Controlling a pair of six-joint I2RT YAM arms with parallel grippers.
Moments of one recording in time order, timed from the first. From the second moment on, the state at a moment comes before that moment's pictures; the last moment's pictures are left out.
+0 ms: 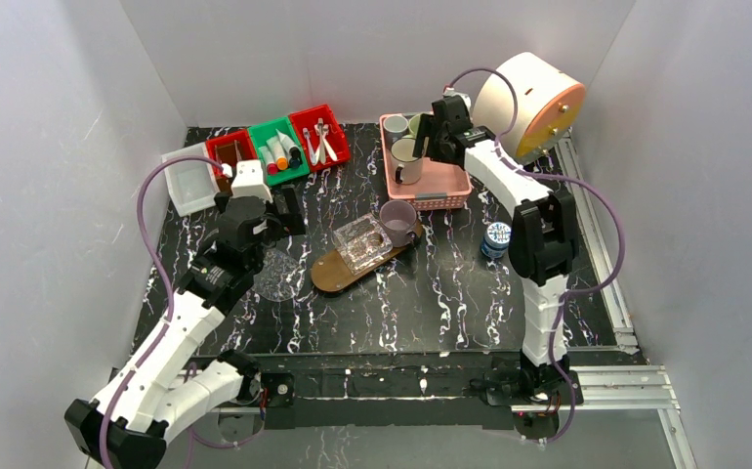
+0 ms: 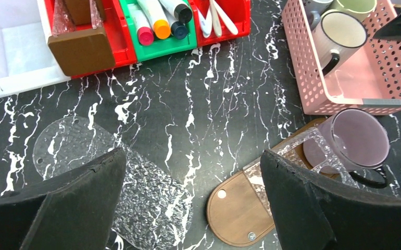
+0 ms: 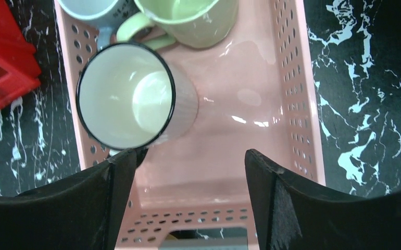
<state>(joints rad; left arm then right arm) -0.49 0.88 0.91 -0.40 -0.45 -0.27 0.41 2.09 1.86 -0.50 0.18 0.44</state>
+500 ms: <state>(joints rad) -0.49 0.85 0.87 -0.40 -0.46 -0.23 0.41 2.29 2.03 -0.49 0.18 0.50</state>
